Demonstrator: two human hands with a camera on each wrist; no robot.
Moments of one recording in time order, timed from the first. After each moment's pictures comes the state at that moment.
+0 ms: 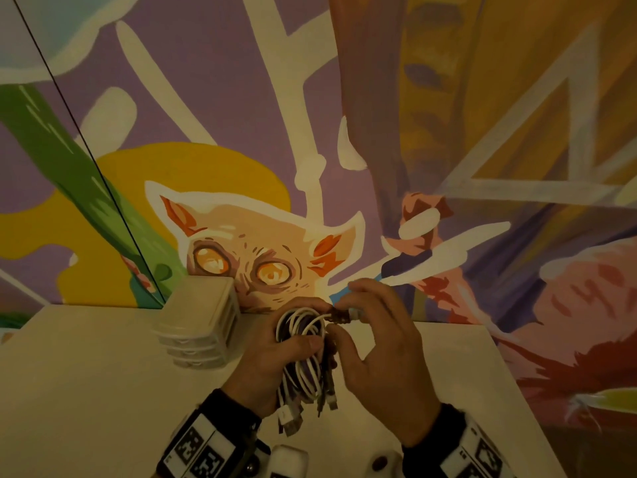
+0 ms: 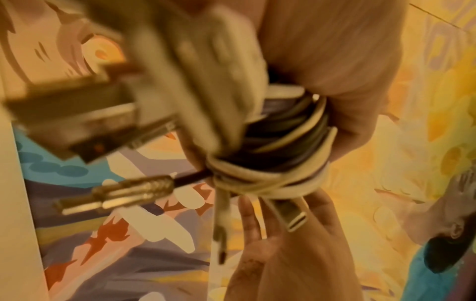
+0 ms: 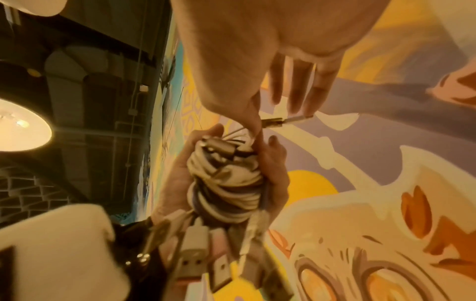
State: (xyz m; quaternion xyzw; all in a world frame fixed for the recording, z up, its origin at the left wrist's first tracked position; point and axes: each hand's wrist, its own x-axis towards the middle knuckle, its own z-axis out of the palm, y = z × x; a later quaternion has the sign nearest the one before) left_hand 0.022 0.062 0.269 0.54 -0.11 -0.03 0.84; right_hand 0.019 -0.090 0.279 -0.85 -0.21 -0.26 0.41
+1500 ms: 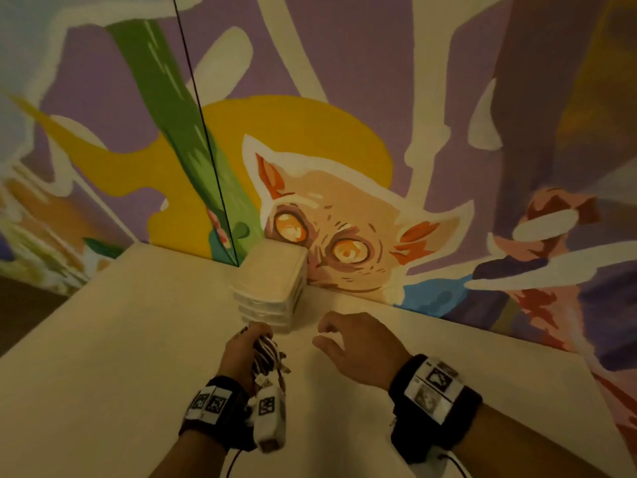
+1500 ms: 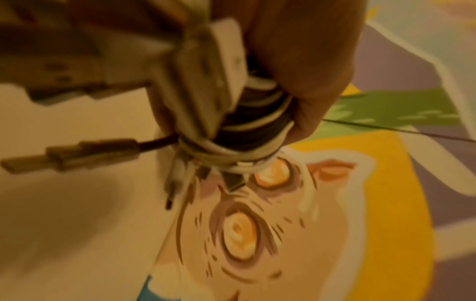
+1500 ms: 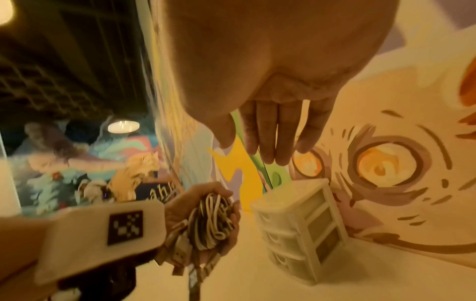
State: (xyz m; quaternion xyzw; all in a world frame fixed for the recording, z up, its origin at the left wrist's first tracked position) left_hand 0.039 0.236 0.098 0.47 0.36 0.02 0.81; right_hand 0.086 0.030 0.196 -0.90 -0.35 0.11 0.23
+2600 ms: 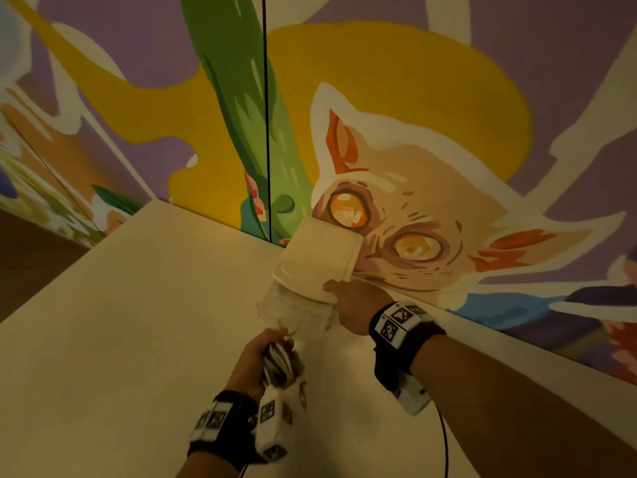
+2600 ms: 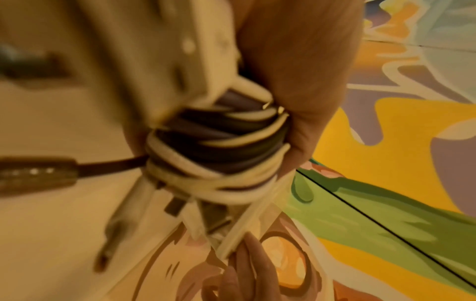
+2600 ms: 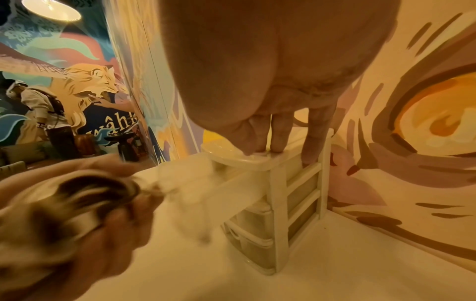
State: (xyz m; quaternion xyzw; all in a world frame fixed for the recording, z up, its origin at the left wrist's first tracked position) left_hand 0.052 0.323 0.031 0.23 0.39 -0.07 0.89; right_hand 0.194 0.189 0.132 -0.90 -0.34 0.27 -0.02
